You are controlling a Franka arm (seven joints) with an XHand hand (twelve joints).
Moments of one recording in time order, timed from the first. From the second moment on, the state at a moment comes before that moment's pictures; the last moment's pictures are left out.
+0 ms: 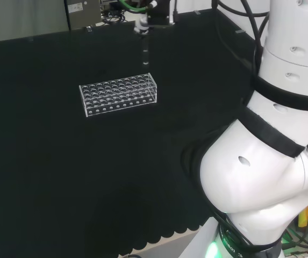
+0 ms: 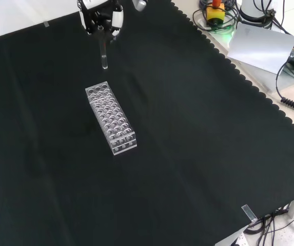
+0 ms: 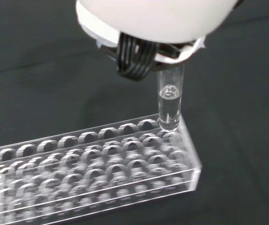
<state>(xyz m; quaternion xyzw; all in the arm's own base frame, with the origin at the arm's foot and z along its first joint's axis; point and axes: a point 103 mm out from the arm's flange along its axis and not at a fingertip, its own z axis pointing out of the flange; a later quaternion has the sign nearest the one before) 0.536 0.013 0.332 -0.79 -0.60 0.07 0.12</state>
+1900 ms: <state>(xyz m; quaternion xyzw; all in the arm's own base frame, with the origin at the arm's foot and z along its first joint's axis) 0.570 0.087 0.253 -0.73 -0.65 0.08 0.18</state>
